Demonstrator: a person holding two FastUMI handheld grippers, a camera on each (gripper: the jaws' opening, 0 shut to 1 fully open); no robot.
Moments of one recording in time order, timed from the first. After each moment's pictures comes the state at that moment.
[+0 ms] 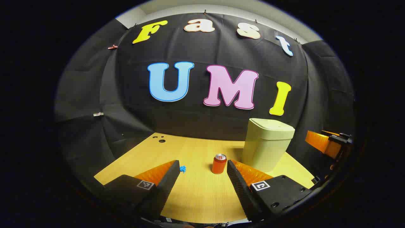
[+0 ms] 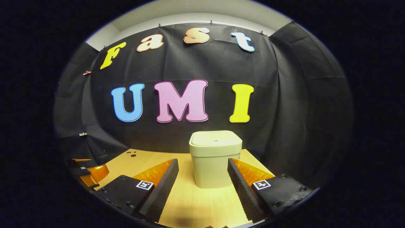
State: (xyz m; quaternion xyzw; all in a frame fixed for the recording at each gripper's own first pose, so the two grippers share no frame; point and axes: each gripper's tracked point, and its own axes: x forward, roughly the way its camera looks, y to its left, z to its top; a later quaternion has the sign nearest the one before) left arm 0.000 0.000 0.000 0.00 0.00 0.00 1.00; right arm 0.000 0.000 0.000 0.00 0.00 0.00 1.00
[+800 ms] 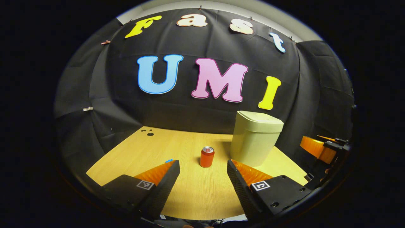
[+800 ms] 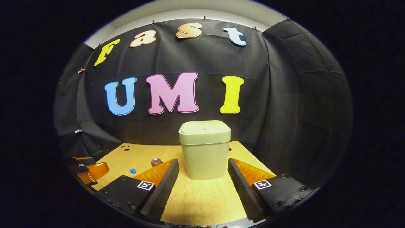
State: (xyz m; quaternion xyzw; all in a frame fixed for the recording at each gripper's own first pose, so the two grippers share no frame) left arm -0.002 -0.030 -0.024 0.01 0.03 -0.05 1.00; right arm -0.021 -0.021 -0.031 0.00 0.03 -0.03 1.00
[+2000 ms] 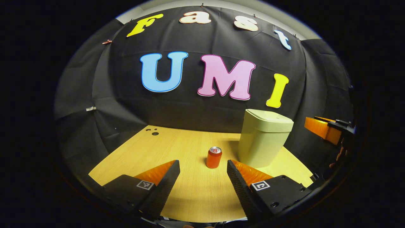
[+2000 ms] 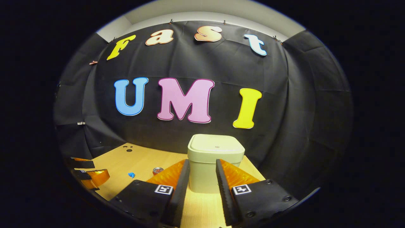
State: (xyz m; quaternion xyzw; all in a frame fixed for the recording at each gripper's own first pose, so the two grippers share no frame) left arm 0.031 -0.011 -0.022 0.00 0.04 -0.01 1.00; right arm 0.037 0.008 0.014 -0.06 -0.01 0.02 1.00
